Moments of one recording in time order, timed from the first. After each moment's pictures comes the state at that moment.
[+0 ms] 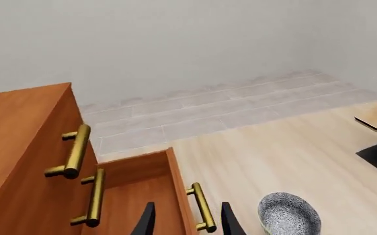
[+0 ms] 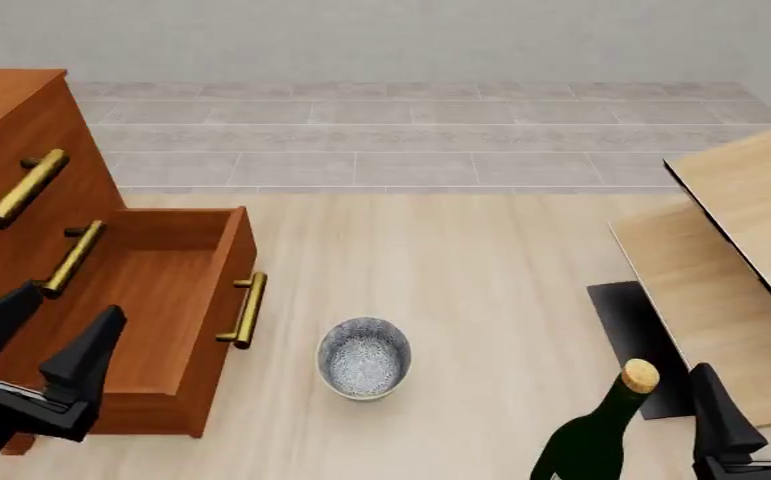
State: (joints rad) left arm -0.24 0.35 -0.26 -0.02 0.08; right arm 0.00 0.02 -0.01 0.00 0.01
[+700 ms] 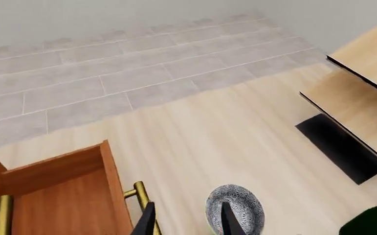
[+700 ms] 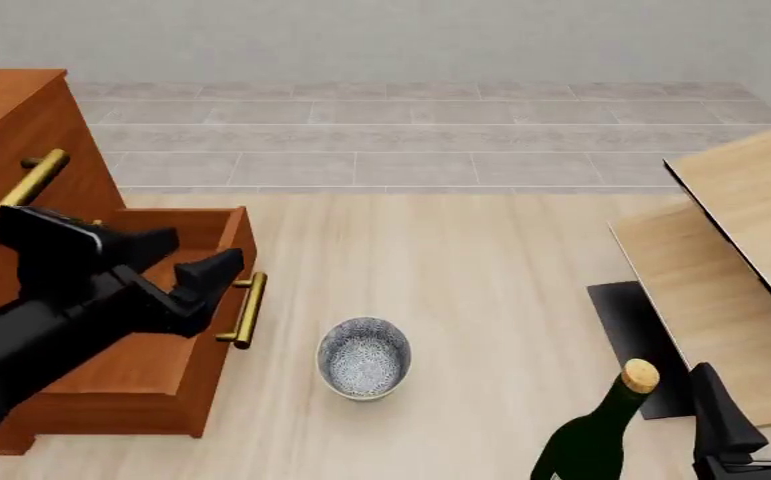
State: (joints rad) left arm -0.45 0.86 -0.59 0.07 -0.05; right arm 0.00 0.02 -0.01 0.00 0.01
